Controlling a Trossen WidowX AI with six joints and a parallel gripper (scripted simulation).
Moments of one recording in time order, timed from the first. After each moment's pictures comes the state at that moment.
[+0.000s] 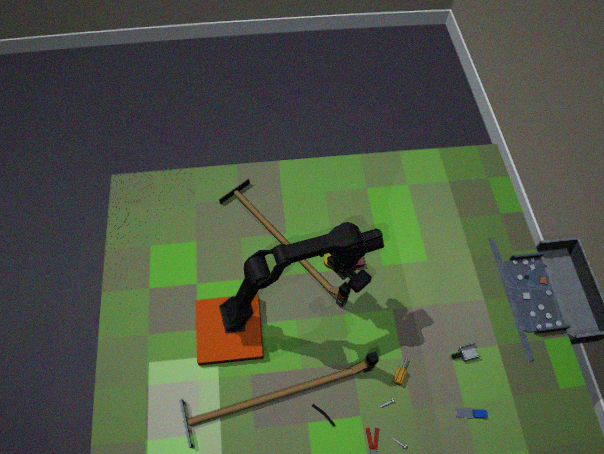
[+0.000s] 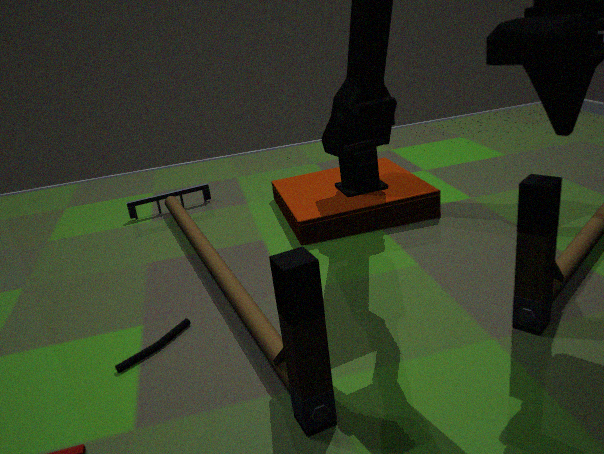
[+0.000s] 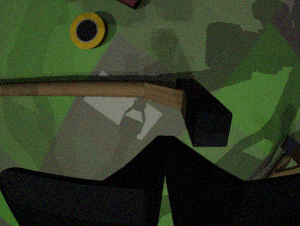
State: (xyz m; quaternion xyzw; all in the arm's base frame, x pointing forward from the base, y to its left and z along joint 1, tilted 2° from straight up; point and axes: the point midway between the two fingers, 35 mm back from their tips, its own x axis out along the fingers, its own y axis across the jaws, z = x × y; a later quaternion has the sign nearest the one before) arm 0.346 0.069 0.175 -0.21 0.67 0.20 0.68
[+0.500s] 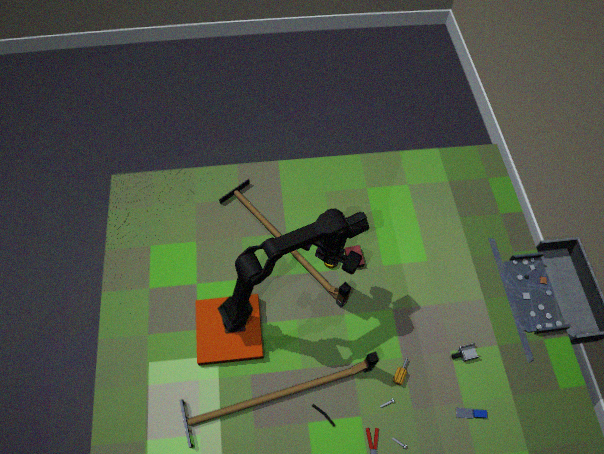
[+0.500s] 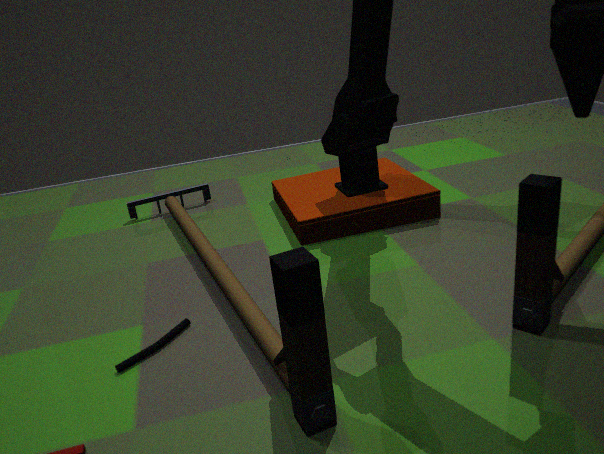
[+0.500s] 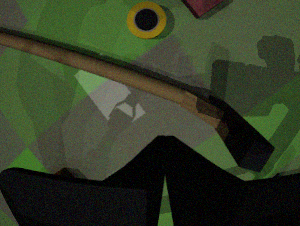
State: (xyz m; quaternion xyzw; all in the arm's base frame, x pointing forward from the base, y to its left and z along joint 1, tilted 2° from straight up) arm 0.316 0.113 0.177 -0.31 0.63 0.31 0.64
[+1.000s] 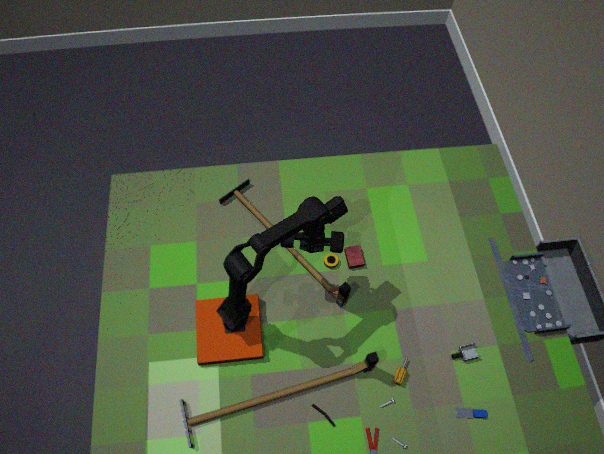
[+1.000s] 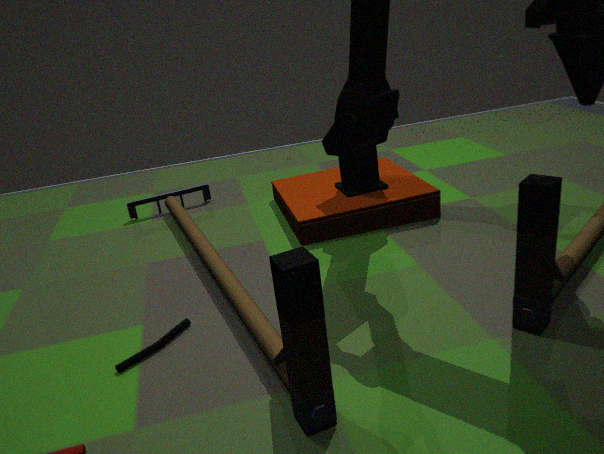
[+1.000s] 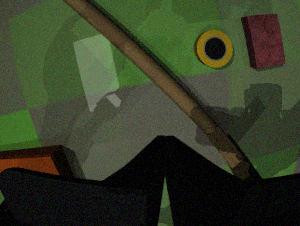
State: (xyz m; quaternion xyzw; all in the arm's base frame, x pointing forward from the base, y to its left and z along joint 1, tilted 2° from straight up) arm 0.271 0.158 0.174 -0.44 0.56 0.43 0.56
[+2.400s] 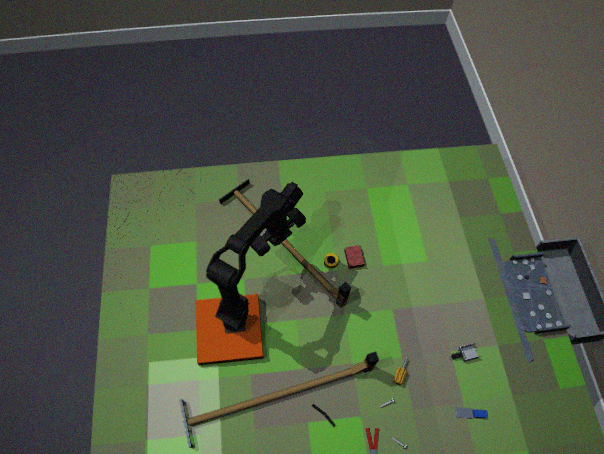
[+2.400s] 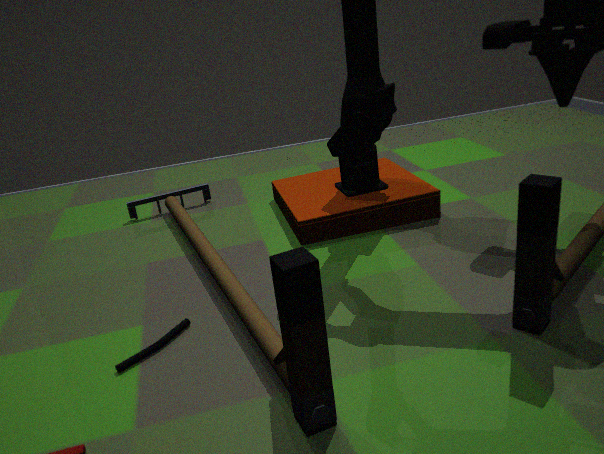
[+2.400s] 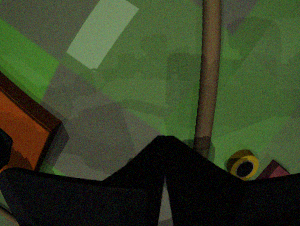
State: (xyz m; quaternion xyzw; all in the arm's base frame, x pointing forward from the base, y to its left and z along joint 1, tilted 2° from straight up) arm 0.173 0.213 0.147 -0.62 0.34 0.62 0.33
